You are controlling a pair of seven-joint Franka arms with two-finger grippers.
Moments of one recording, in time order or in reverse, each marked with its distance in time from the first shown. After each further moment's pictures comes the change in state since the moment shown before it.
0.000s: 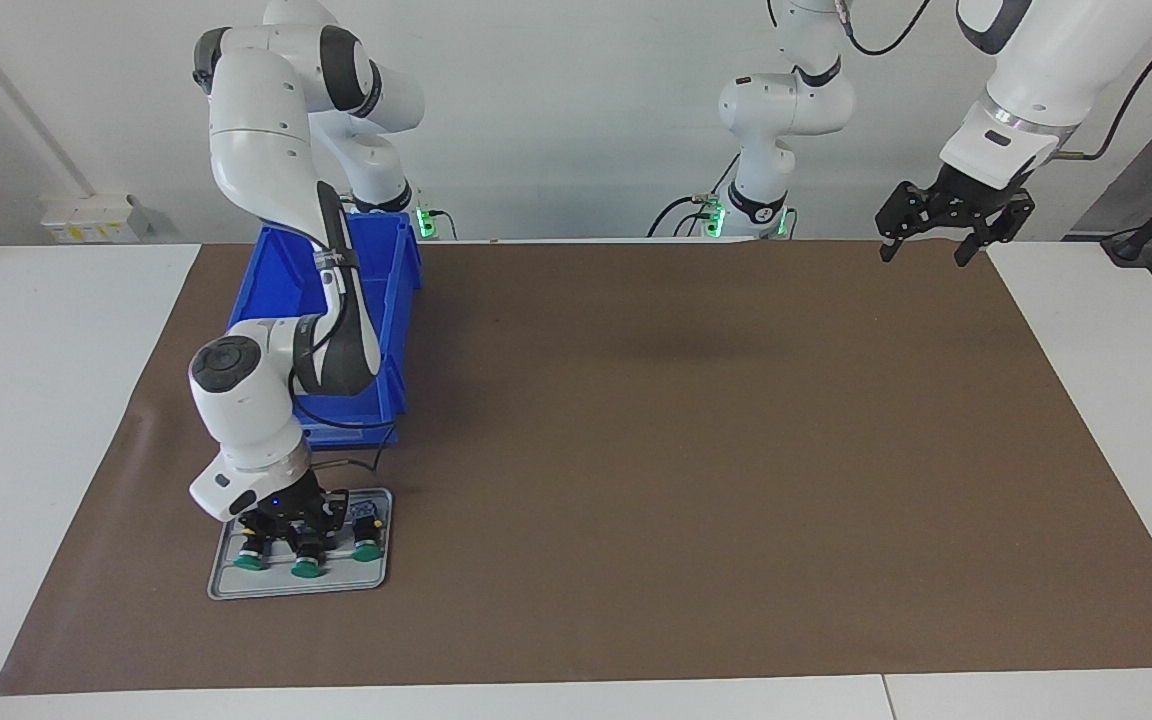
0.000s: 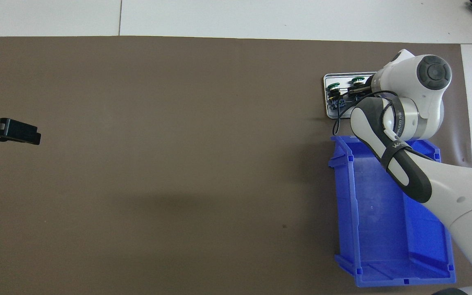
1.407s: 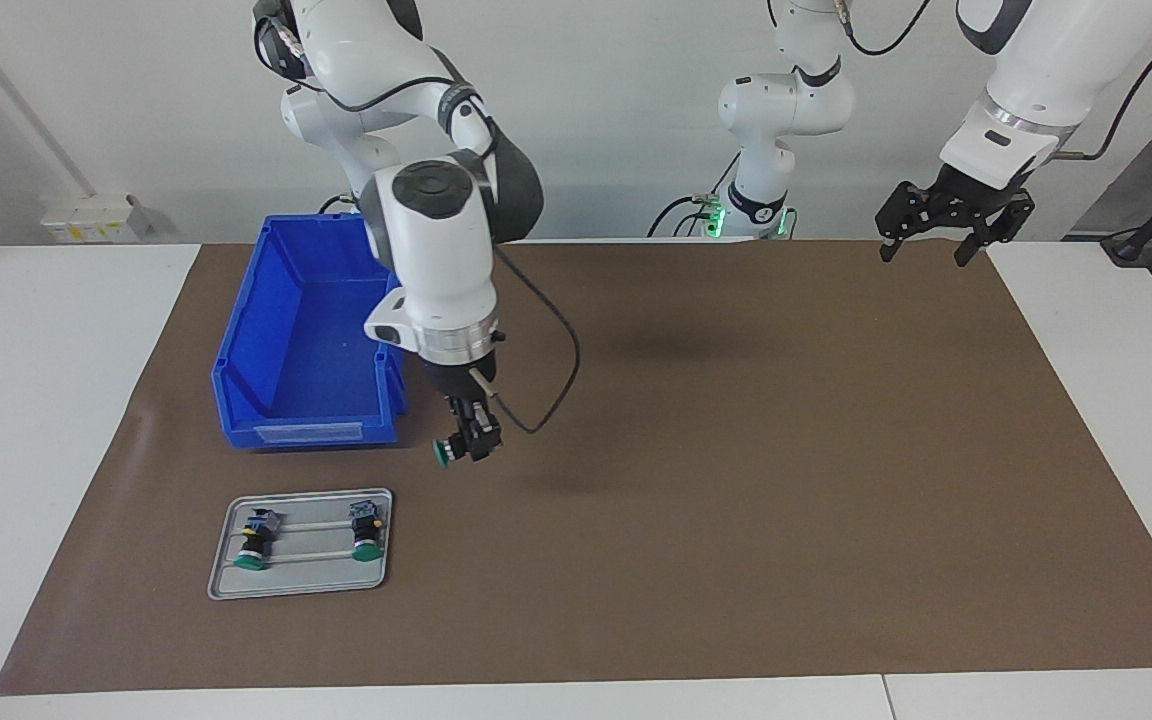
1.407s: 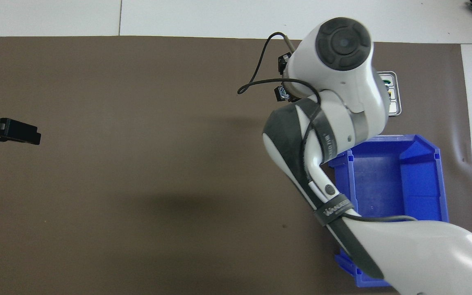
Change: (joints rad) left arm 0.000 0.000 0.000 0.000 0.000 0.000 0.000; right arm 0.421 -0.141 0.013 0.270 -0.089 -0.496 1.772
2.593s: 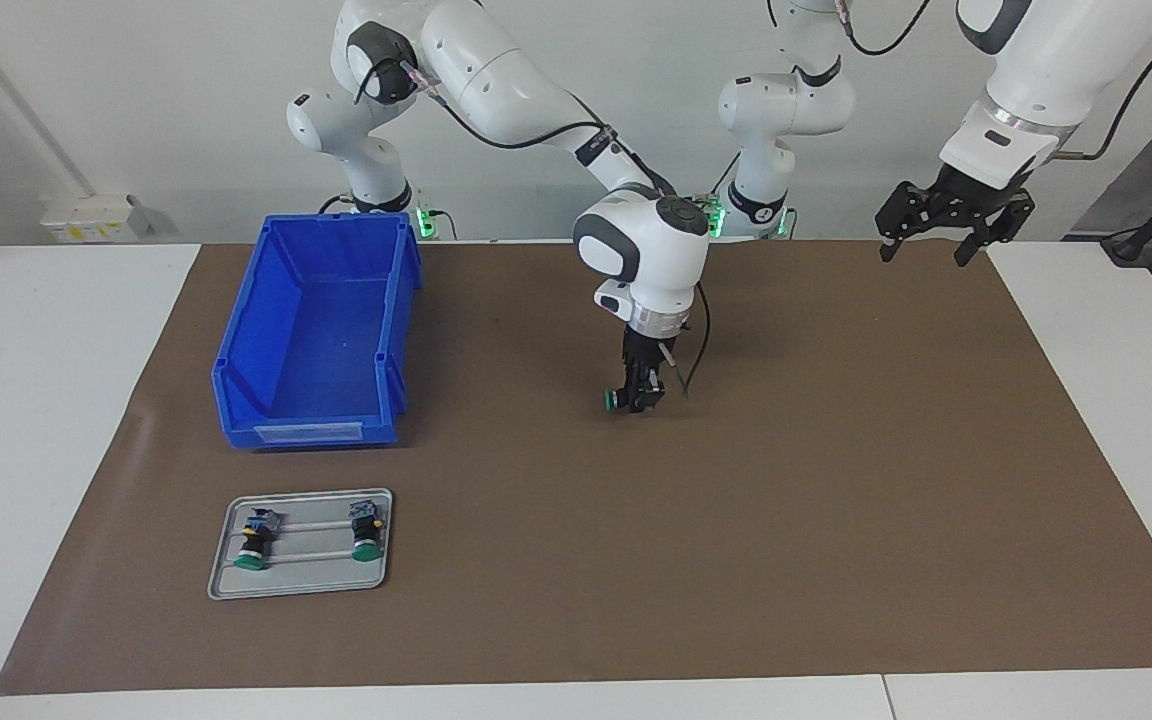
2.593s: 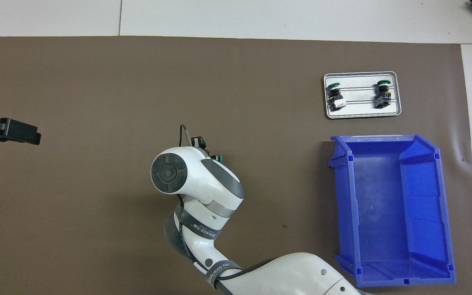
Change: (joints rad) left arm 0.000 0.000 0.000 0.000 0.000 0.000 0.000; right arm 0.336 0.157 0.001 -0.147 -0.115 0.192 0.661
